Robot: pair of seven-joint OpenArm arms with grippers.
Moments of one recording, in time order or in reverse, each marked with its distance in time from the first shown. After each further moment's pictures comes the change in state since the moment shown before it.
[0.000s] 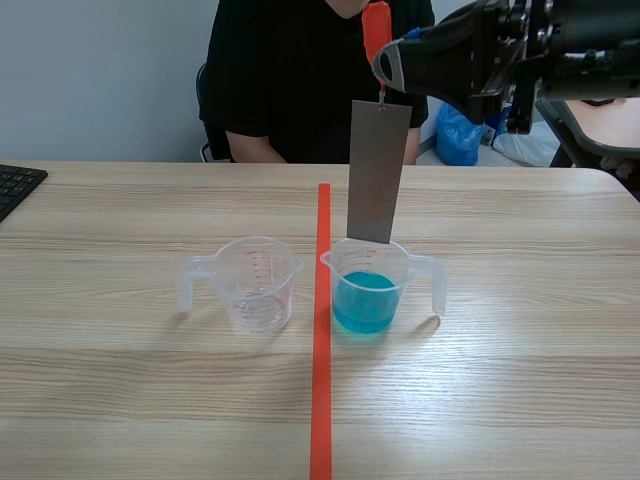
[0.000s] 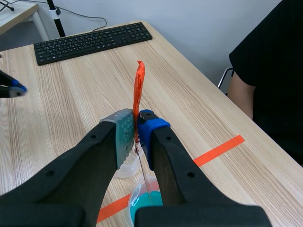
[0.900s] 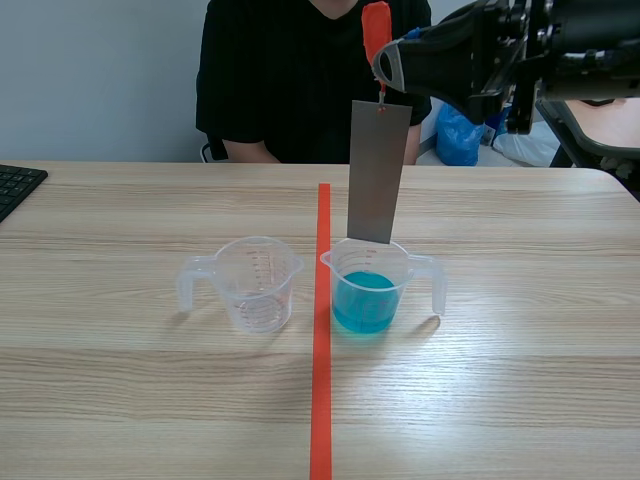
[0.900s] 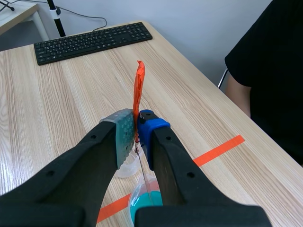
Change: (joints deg) left arm 20.9 25.6 -18.7 3.6 42.8 10.1 -18.1; right arm 0.0 0.0 0.0 0.0 0.0 0.0 0.0
